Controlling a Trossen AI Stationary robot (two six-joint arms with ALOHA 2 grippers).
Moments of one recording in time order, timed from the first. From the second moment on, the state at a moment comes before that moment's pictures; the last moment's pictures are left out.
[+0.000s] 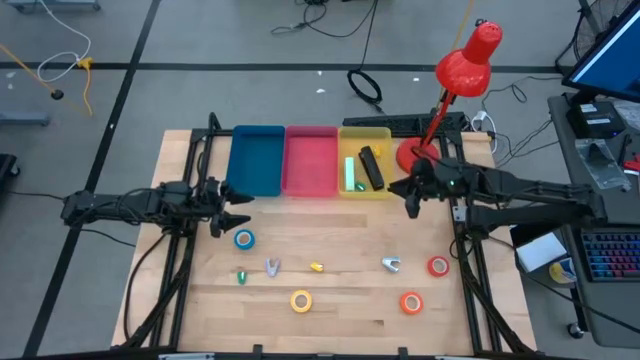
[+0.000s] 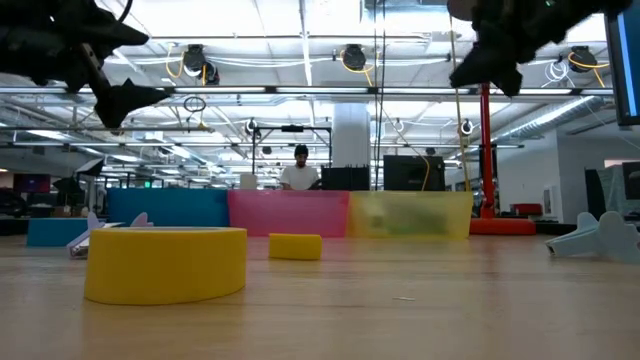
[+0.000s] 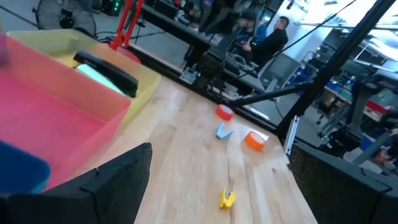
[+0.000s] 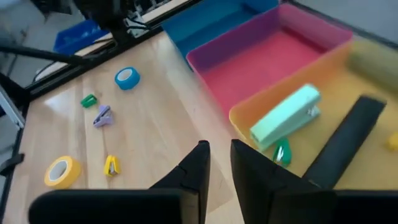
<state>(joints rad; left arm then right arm) 0.01 0.25 0.17 0.00 -0.01 -0.48 -0.17 0.75 0.69 -0.44 0.06 0.41</state>
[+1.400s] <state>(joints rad) -0.47 1.03 0.73 -0.73 0.09 -1.38 -0.16 0.18 0.29 -0.29 0.11 0.51</state>
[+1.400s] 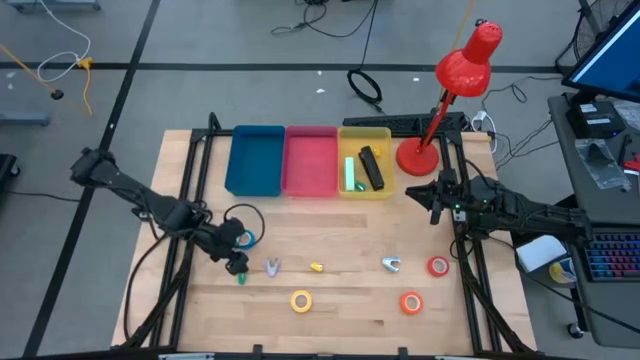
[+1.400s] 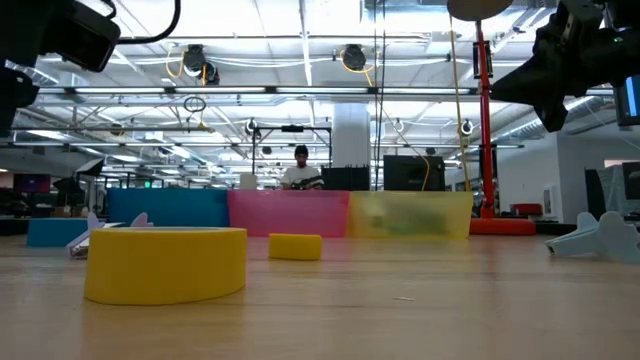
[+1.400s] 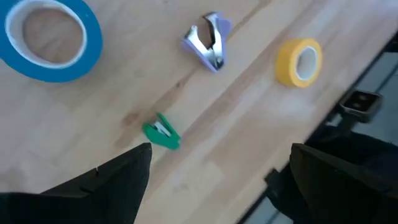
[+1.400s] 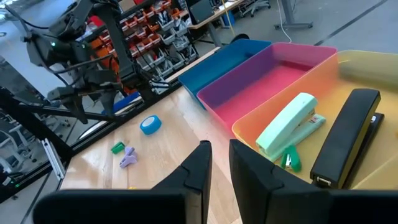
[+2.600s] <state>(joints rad) -0.62 1.22 0.73 -0.56 0.05 -1.39 -0.16 0.18 0.29 -0.28 0.11 0.55</state>
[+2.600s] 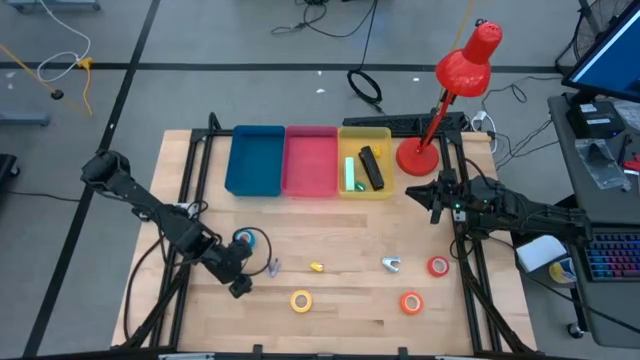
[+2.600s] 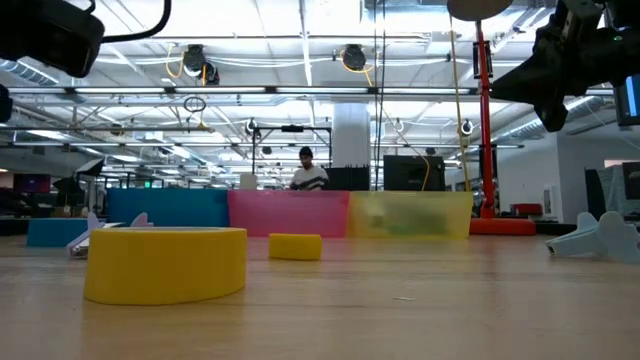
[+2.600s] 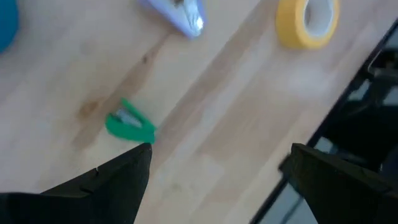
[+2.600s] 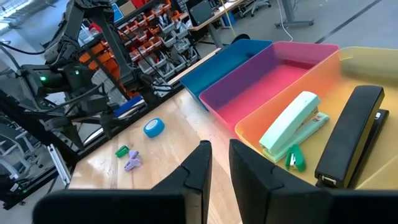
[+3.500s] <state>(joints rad) -0.62 1.45 0.73 -0.68 0.09 -1.76 -0.16 0.18 0.29 -0.28 0.11 0.56</state>
